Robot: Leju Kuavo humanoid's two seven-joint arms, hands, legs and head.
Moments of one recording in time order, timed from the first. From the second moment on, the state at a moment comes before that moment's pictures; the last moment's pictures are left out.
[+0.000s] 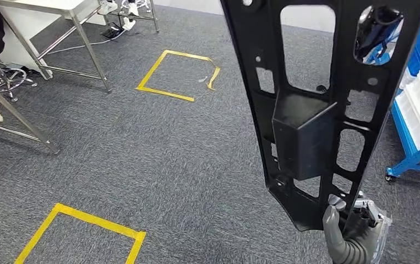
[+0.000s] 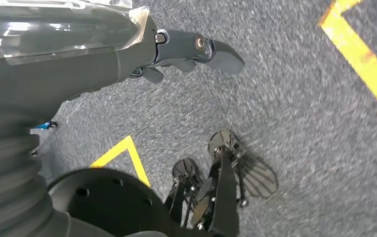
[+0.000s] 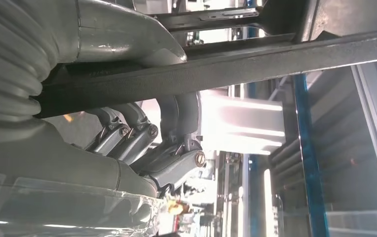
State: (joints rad) left arm -0.12 -0.20 1.54 -0.19 -0.72 0.26 -0.27; right arm 0.32 0.10 -0.06 -2.00 0.06 0.07 -0.66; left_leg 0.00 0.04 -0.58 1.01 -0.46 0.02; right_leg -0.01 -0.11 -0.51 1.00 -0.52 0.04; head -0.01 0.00
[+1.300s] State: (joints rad) left arm -0.11 -0.23 1.54 -0.18 -0.72 0.35 -0.26; right arm 0.13 0.08 0.00 -1.86 0.01 0.10 -0.66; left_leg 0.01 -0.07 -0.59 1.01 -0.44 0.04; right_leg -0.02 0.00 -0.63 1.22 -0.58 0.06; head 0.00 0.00
